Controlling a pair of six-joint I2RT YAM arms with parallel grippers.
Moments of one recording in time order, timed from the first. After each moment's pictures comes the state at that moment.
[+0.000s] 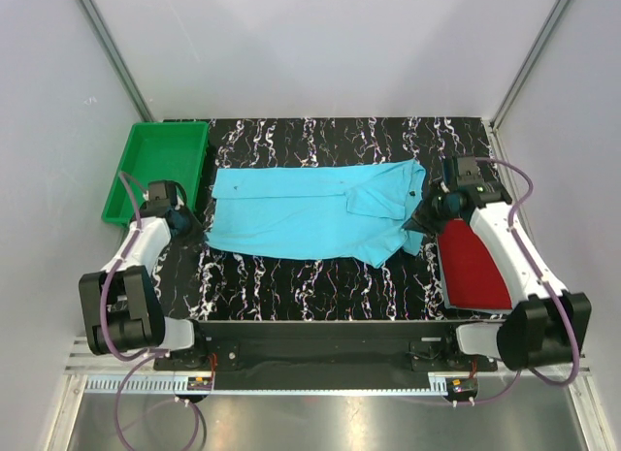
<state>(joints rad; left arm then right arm) 0.17 1.35 0.80 -0.54 0.12 -0.53 0.14 1.26 1.09 -0.90 -0.25 0.77</state>
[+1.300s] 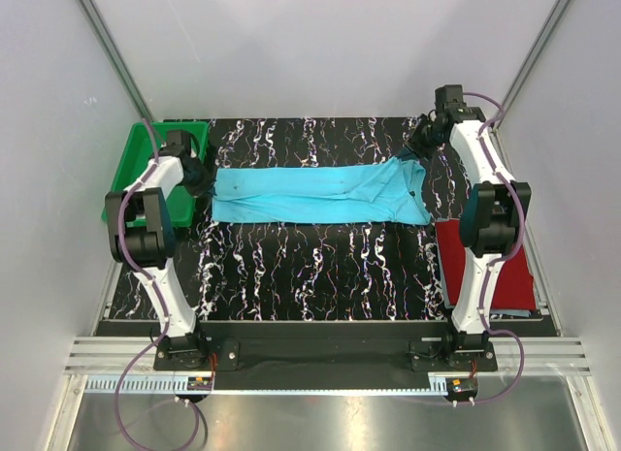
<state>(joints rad) 0.11 1.96 1.46 -0.58 0.11 -0.50 0.04 2.12 1.98 -0.86 -0.33 0.66</state>
